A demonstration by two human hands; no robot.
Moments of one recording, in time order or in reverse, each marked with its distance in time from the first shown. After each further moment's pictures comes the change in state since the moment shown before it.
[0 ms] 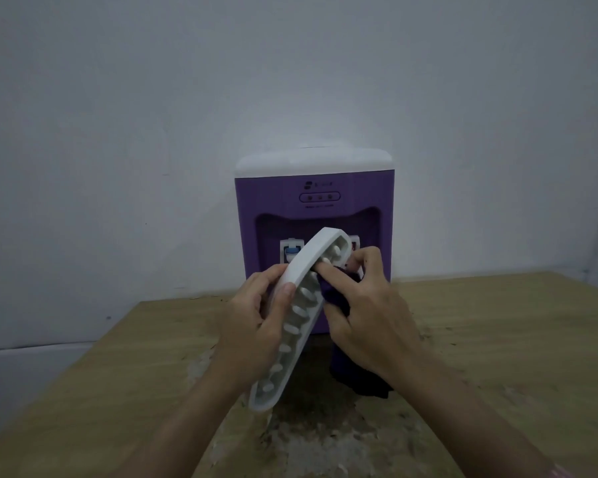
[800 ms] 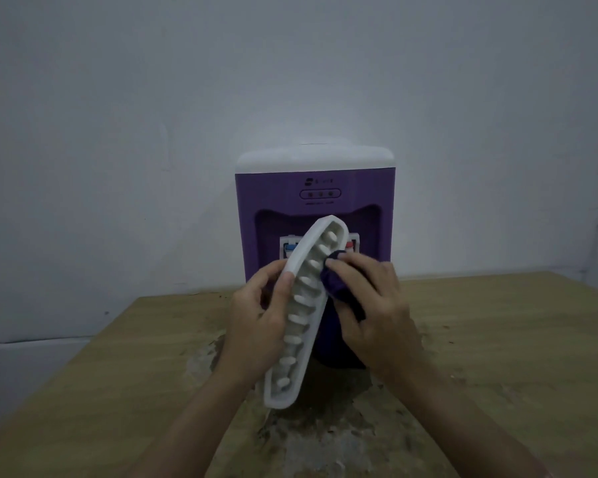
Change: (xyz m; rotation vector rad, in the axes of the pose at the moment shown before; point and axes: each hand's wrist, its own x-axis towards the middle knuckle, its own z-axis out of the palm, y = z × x) left_hand 0.001 0.002 0.010 -0.207 0.051 -0.100; right_hand -0.011 0.011 0.013 0.113 0.301 -0.101
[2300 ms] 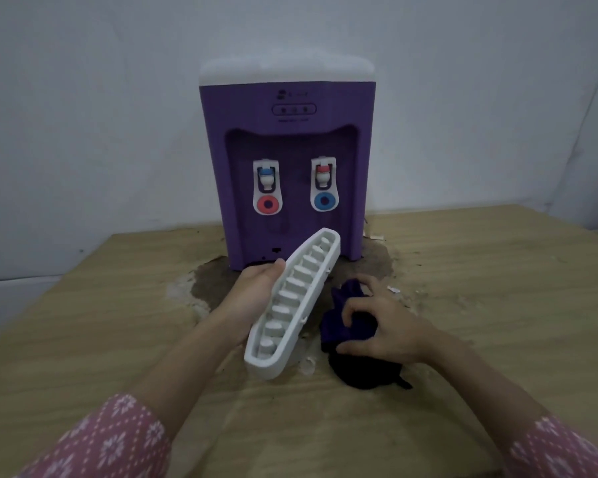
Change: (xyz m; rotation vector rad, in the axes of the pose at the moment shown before) left_hand -0.041 -0.035 0.017 -0.129 -0.283 -0.738; right_hand -0.098 0.049 -0.037 0.207 -1.000 0.476
